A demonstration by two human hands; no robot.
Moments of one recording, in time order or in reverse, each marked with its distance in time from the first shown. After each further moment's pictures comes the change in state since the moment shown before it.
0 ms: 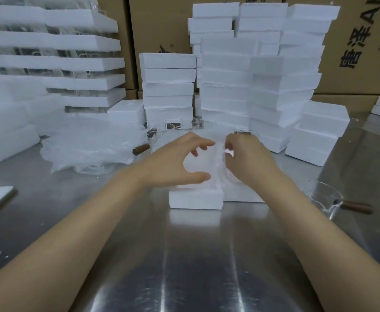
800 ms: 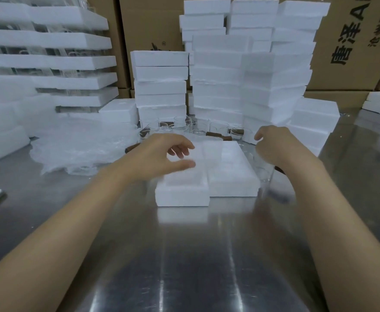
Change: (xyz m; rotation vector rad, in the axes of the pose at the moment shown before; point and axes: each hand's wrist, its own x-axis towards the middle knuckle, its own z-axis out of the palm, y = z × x) left_hand 0.007 -0.019 -0.005 -0.052 0.131 -0.004; right_hand 0.011 0.045 -0.037 -0.027 -0.102 0.331
